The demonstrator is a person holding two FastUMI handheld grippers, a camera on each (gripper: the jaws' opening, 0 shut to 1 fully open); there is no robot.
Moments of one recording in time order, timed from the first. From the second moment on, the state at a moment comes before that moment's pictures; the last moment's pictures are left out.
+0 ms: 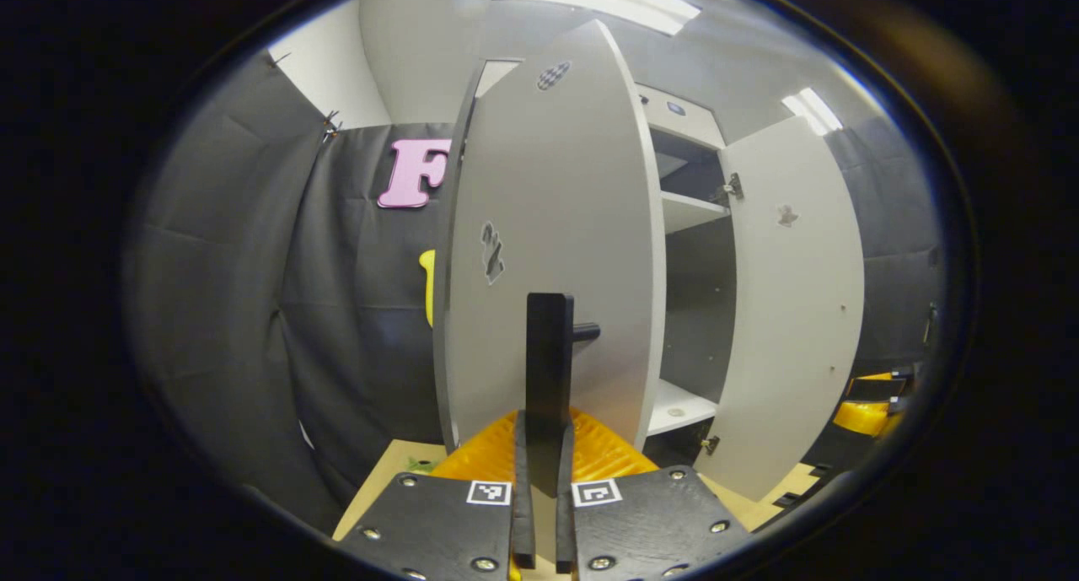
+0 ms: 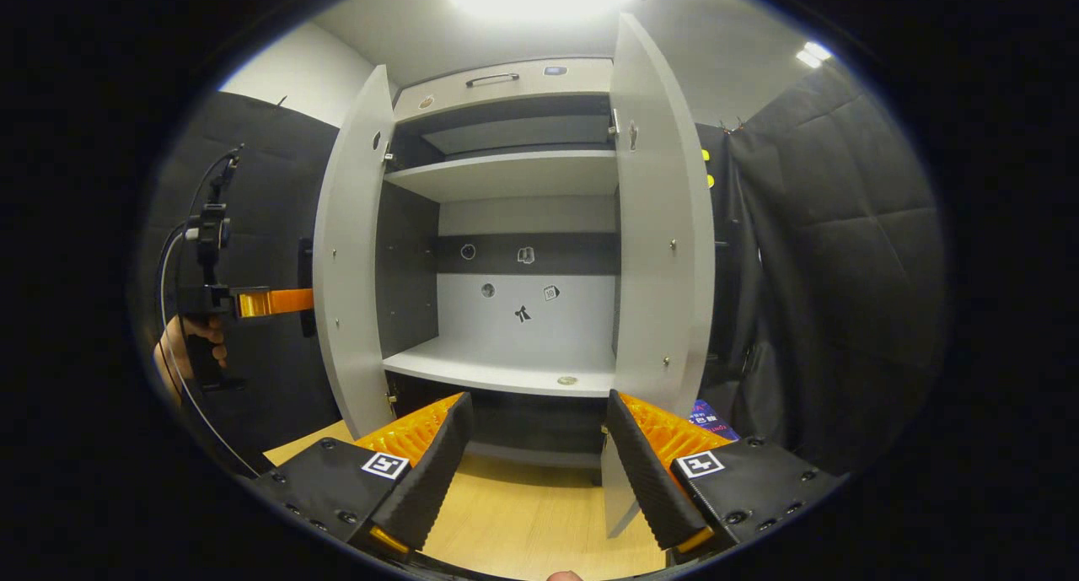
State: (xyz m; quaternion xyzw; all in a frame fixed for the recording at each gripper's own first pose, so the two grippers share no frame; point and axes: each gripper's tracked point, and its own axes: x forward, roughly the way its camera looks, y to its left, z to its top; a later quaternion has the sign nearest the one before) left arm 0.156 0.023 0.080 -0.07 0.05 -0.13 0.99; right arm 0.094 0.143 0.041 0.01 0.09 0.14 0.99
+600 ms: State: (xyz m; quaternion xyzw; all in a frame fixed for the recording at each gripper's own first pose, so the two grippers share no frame) left arm 0.150 0.093 0.068 -0.03 0.05 -0.10 0.99; right arm 0.090 0.203 0.035 0.01 0.09 0.15 0.98
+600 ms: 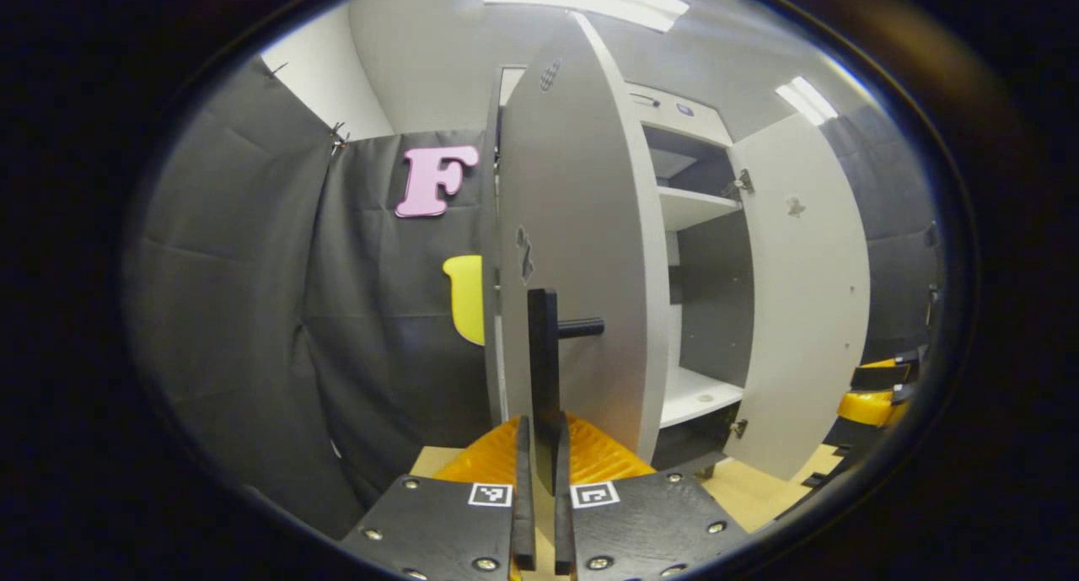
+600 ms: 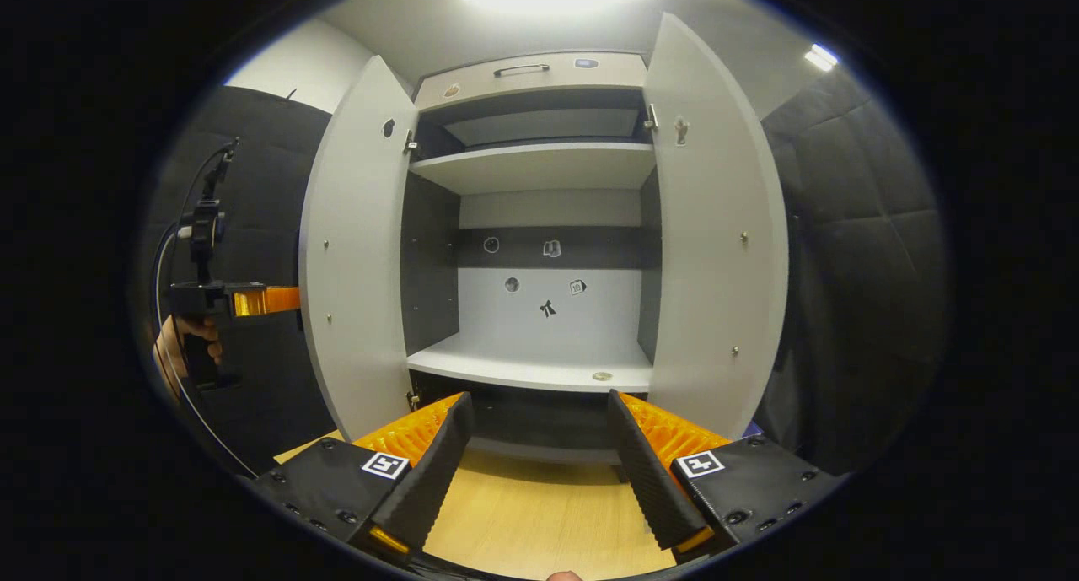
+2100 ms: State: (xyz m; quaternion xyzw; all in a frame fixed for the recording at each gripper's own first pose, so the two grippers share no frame) left arm -0.004 0.057 0.050 -0.03 0.01 -0.04 1.00; right arm 0.048 0.135 0.048 0.00 0.04 0.11 0.99
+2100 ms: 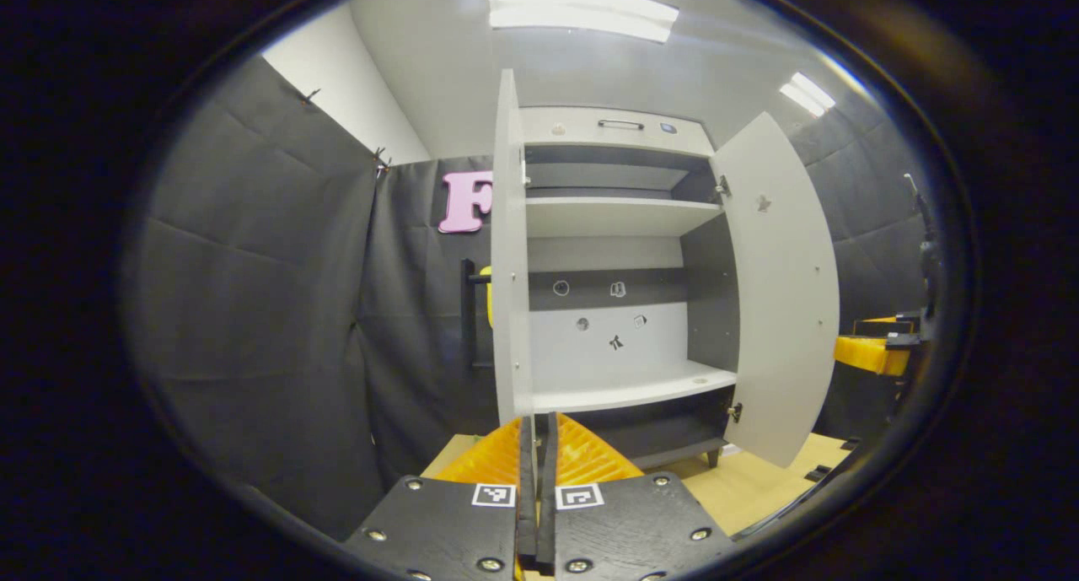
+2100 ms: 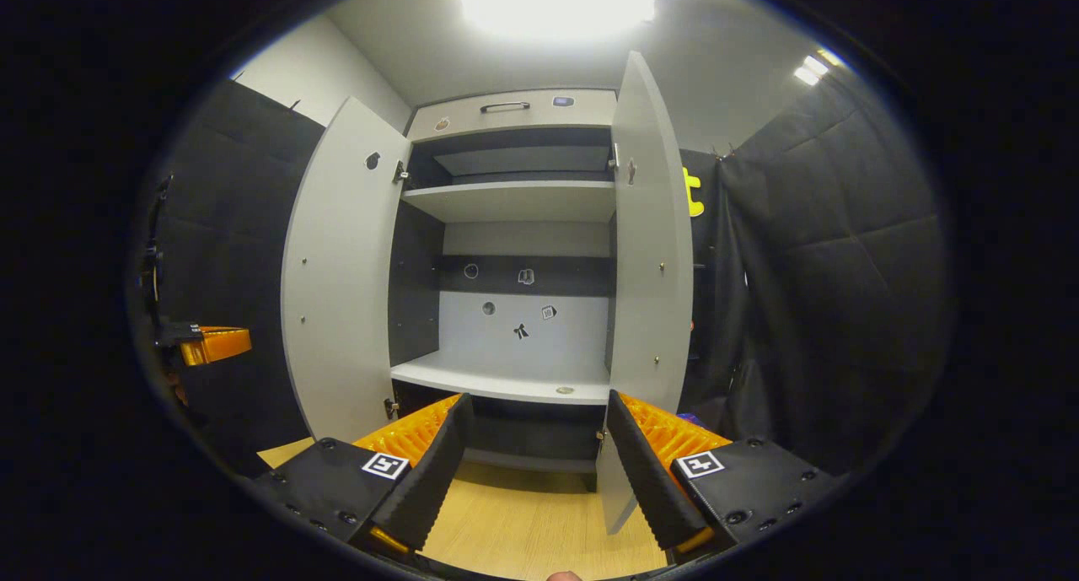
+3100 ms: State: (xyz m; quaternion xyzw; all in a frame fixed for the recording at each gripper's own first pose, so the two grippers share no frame) left arm -0.048 0.052 0.014 -0.02 0.02 0.00 1.00; right arm 0.023 0.117 0.046 0.01 0.02 0.09 1.00
